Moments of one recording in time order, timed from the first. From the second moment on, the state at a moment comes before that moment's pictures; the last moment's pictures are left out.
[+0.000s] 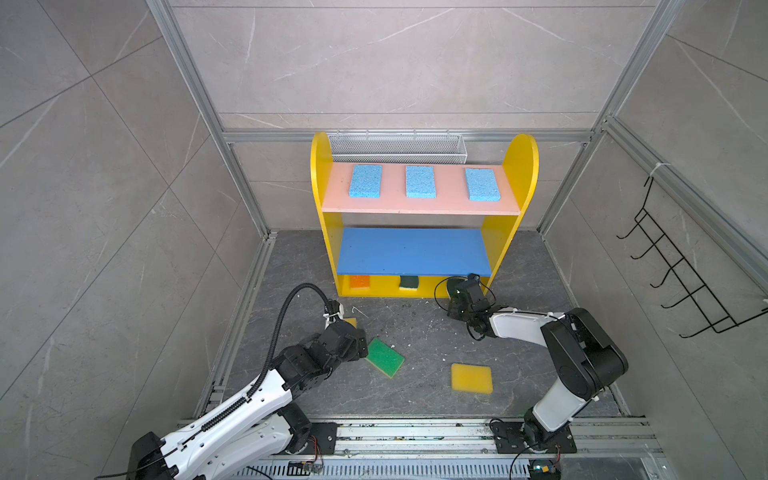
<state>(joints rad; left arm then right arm) -0.82 0.84 0.66 -0.69 -0.36 -0.76 0.44 1.70 0.78 0.04 0.23 0.57</state>
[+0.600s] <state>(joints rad) -0.82 0.82 0.61 -0.66 -0.36 -0.76 0.44 1.58 0.65 0.23 0.25 0.53</state>
